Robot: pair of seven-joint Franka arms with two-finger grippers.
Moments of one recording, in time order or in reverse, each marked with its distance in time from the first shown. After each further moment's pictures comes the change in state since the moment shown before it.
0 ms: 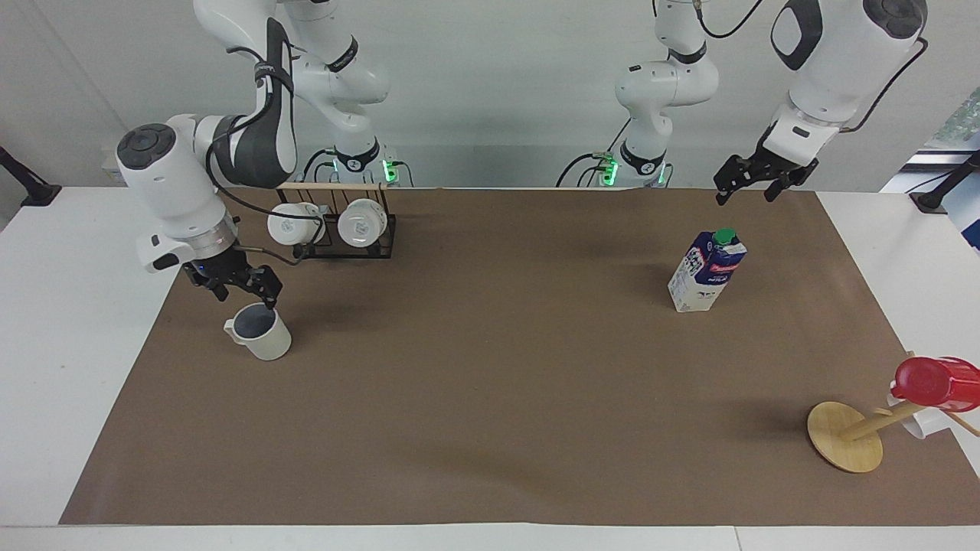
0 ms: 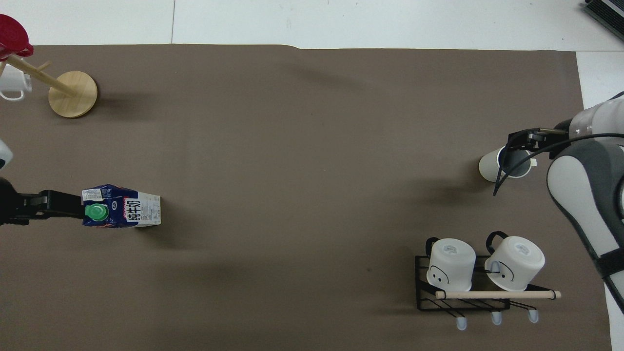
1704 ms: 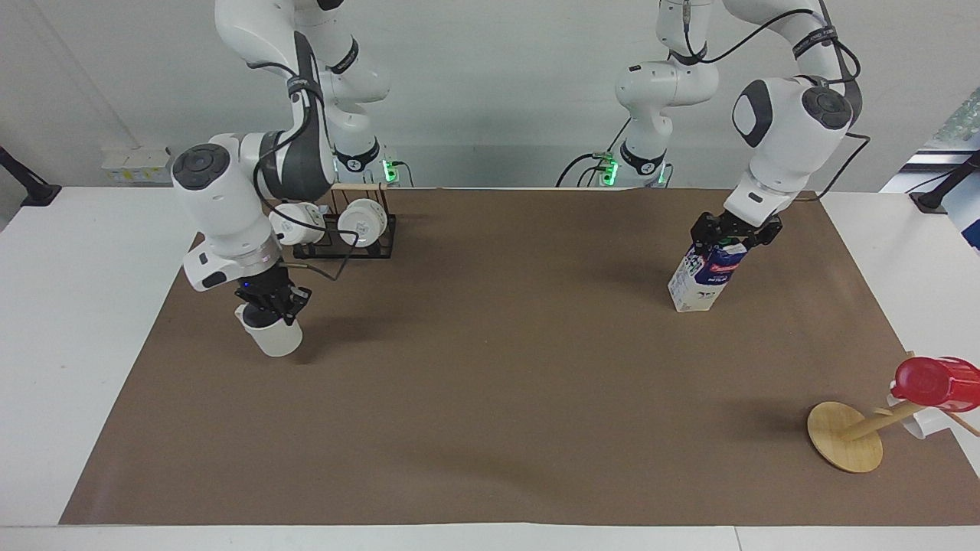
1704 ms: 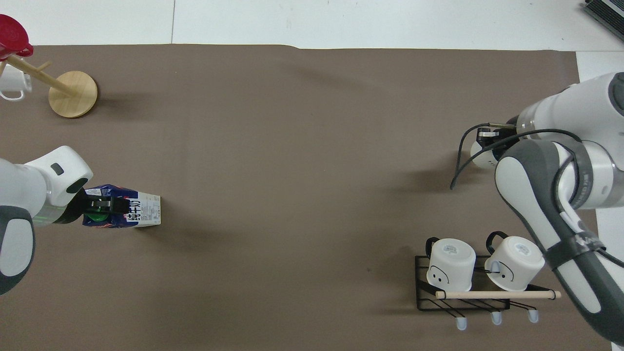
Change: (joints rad) left arm 0.000 0.047 -0.006 -0.250 0.000 0.348 0.144; right arm 0.164 0.042 0.013 0.072 0.000 0.001 0.174
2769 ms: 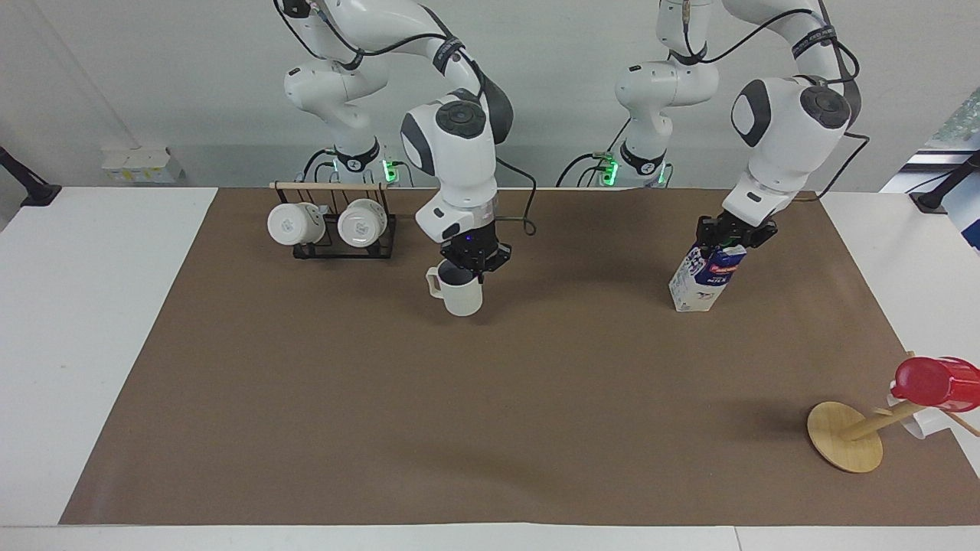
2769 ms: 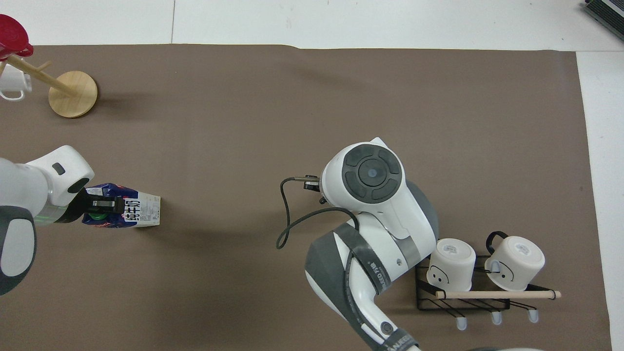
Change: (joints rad) left arm -0.001 -0.001 -0.004 0.001 0.000 0.005 0.003; right arm 0.497 0.036 0.016 0.001 0.022 0.046 0.478
